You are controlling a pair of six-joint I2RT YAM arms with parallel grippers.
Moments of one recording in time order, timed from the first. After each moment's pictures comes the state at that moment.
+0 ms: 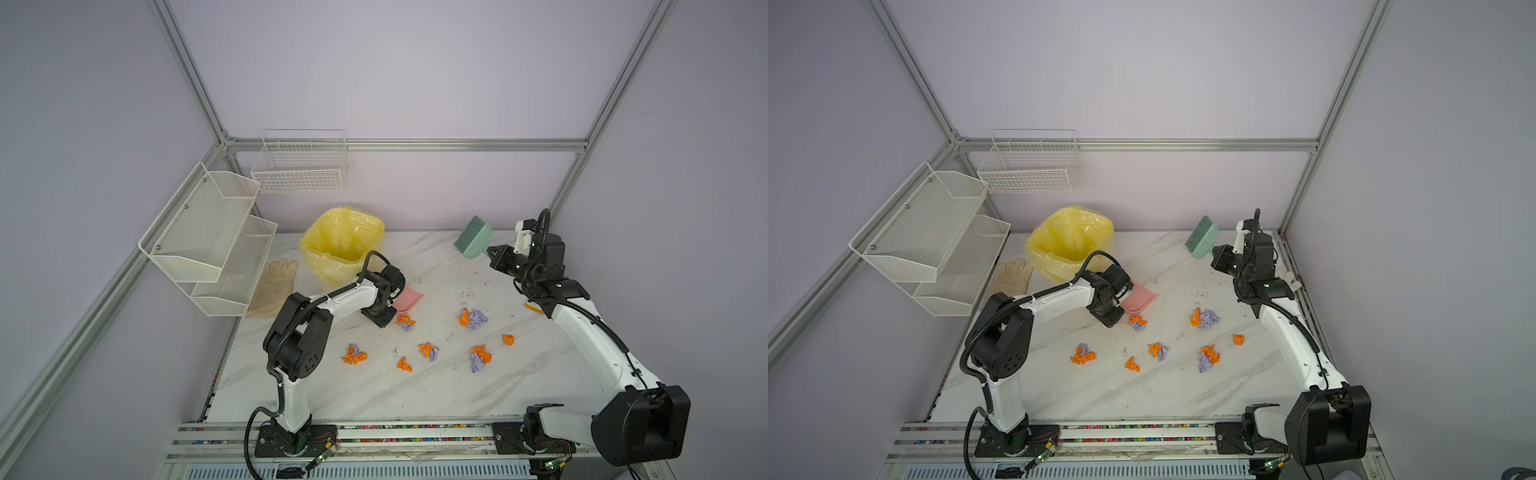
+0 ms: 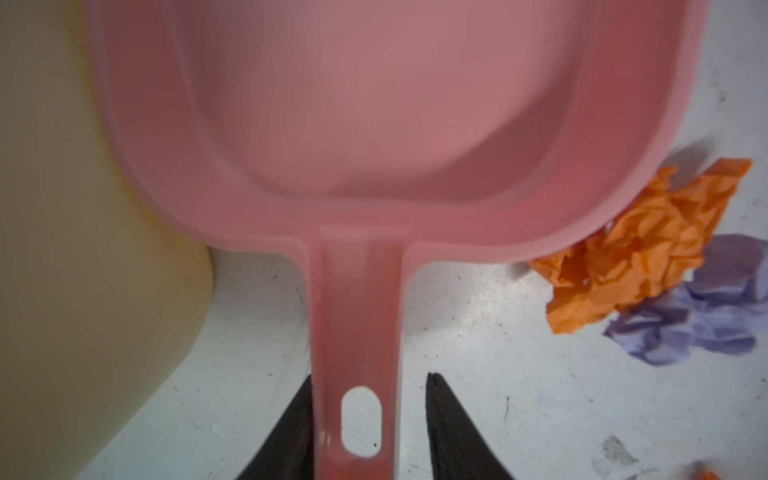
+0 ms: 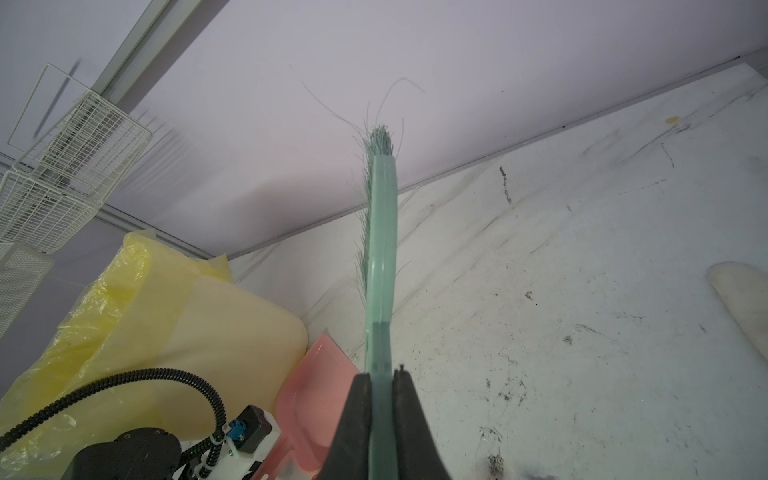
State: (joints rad) left arm -0.59 1.92 1.38 -0.85 -0.15 0.06; right arm 0.13 1.27 1.09 -0.22 -0.24 0.52
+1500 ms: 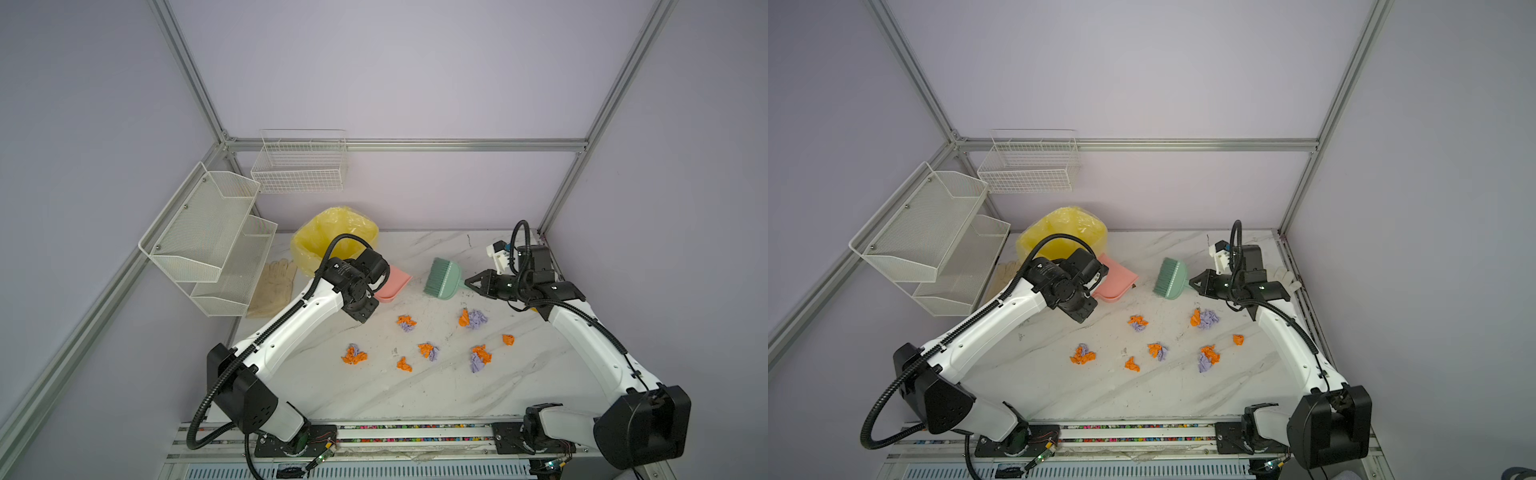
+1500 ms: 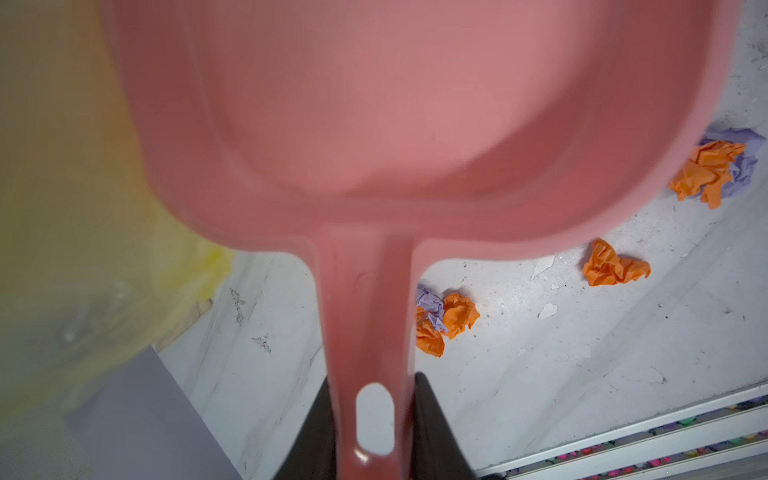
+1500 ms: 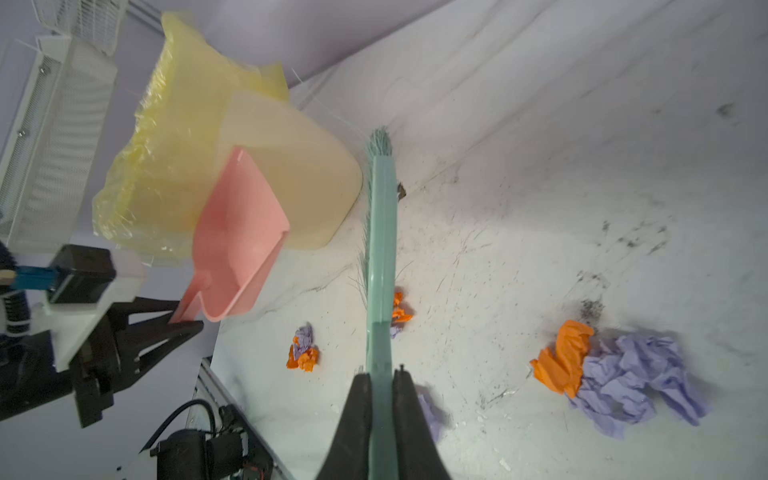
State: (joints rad) left arm -0.62 1.50 1.51 -1.30 -0.28 0.03; right arm 0.22 1.29 1.08 -0.54 -0.61 0.43
